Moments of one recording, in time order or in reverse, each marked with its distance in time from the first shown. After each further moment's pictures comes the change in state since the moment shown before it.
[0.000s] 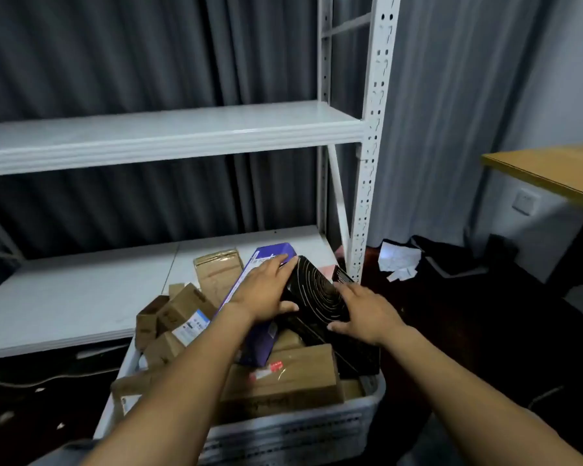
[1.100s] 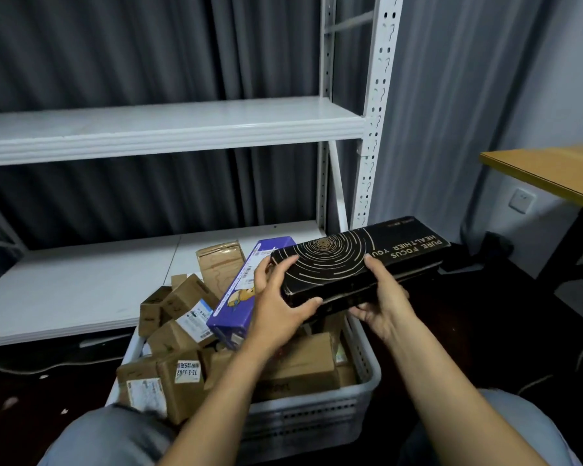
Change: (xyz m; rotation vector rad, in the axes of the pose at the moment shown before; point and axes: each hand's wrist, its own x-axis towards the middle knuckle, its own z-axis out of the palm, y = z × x) left_hand -0.062 0.069 0.003 -0.888 0.503 -0.289; right_hand -0.027 -0.026 -0.030 1.969 0.393 0.778
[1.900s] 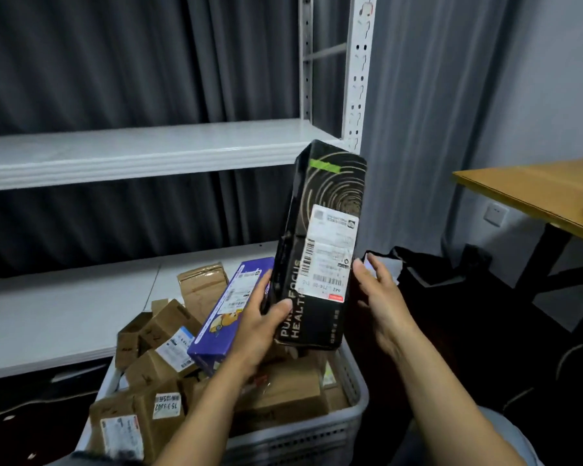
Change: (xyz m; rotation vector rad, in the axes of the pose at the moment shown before) left_hand 0.010 0.015 -0.005 -0.441 -0.164 -0.208; right_hand -0.020 -0.034 -0.007 -0.277 -0.298 -0.367
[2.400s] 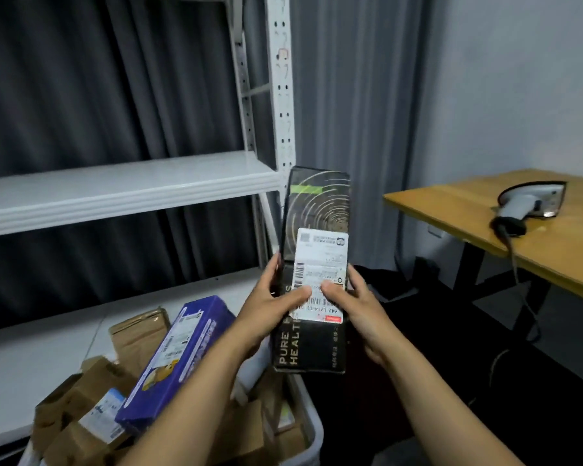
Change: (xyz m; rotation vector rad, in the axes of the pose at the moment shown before) left_hand 0.063 0.061 0.106 0.021 -0.261 -0.022; right_hand 0.010 -0.048 -0.072 -0.020 -0.120 -0.124
